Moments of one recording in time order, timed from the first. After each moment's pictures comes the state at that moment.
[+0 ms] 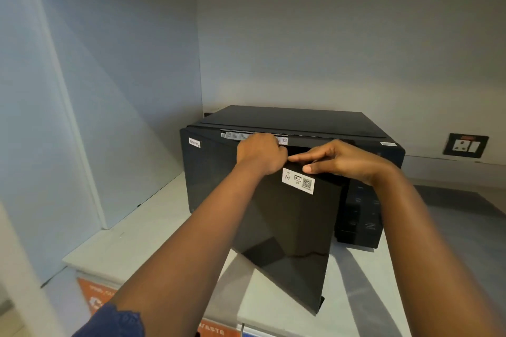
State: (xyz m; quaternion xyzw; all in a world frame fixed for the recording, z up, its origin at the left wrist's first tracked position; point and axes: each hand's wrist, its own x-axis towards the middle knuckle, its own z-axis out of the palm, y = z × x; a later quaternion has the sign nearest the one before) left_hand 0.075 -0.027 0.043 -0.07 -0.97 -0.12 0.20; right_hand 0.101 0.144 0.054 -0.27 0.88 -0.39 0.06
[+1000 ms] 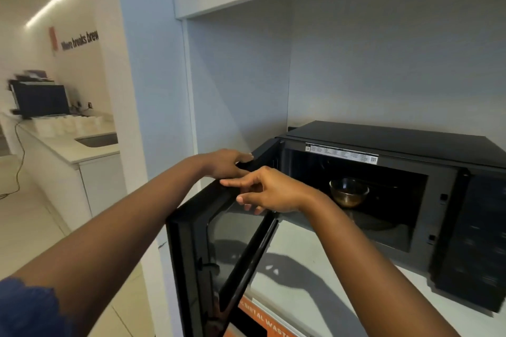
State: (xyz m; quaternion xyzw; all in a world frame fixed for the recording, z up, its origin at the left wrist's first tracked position) left_hand 0.164 -0.222 0.069 0.01 -0.99 -0.10 -0.02; right_hand 0.149 -0.071 0.037 -0.53 0.77 -0.33 0.12
